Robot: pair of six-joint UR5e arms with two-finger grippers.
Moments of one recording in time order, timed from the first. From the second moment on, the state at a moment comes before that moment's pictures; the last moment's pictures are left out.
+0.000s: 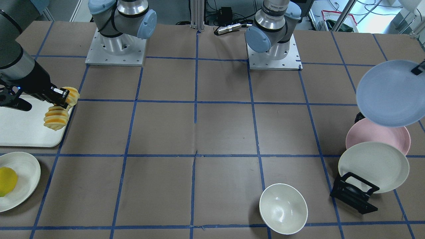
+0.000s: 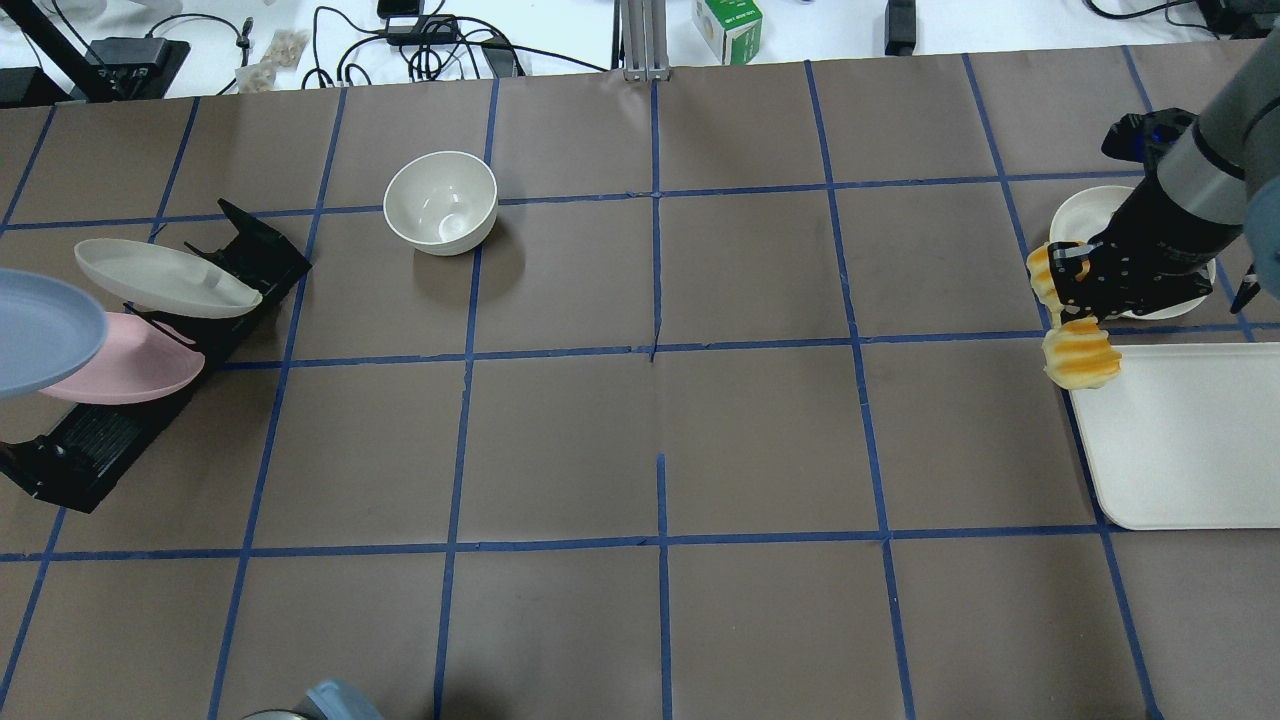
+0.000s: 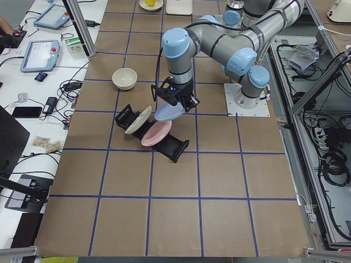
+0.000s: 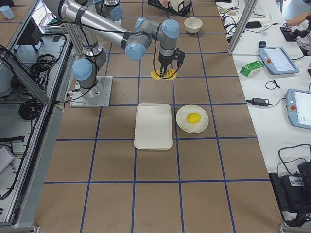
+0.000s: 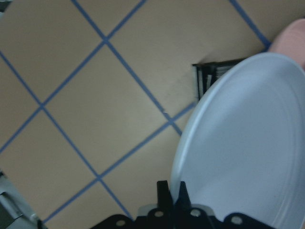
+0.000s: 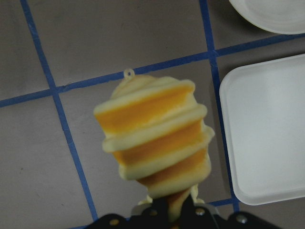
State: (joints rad) left arm -0.84 -1.62 -1.50 -1.68 1.64 0.01; right arm 1.23 -1.58 1.87 -1.80 -1.55 -0.12
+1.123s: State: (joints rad) left arm -1.53 -1.91 -1.90 -0.78 1.14 0.01; right arm 1.37 -1.57 1.82 -1.73 -1.50 0.02
